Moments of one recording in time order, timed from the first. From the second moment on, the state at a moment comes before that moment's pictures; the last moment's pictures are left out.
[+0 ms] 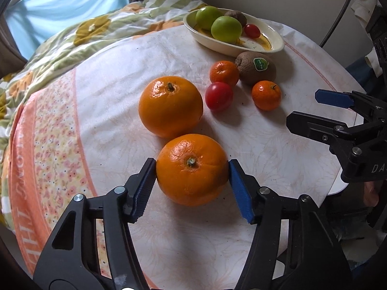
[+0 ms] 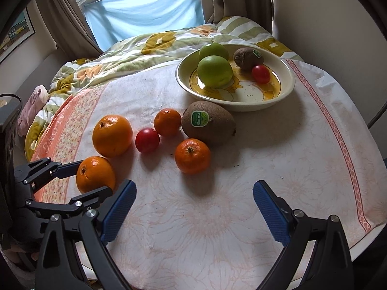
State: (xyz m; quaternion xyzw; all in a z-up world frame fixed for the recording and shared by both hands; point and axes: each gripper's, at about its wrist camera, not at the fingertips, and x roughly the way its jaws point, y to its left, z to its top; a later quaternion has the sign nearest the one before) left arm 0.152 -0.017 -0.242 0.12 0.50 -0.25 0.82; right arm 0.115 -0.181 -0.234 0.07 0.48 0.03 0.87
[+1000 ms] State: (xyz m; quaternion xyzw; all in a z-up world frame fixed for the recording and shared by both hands) left arm 0.139 0.022 -0.233 0.10 0.51 -0.19 0.84; right arm 0.163 -0.170 -0.259 0.04 0.50 0.05 0.86
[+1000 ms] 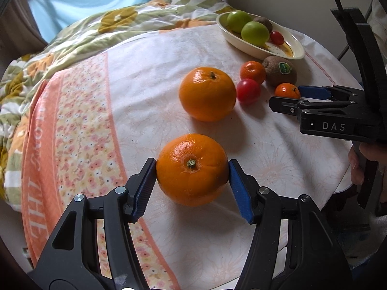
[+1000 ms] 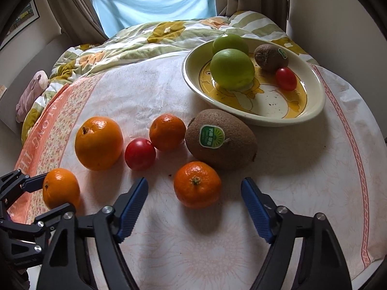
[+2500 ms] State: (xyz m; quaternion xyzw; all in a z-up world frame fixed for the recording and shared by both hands) left arm 0.155 0.014 -0.088 0.04 0.40 -0.17 0.90; right arm 0.123 -0.196 -0.125 0.04 0.44 0.07 0.89
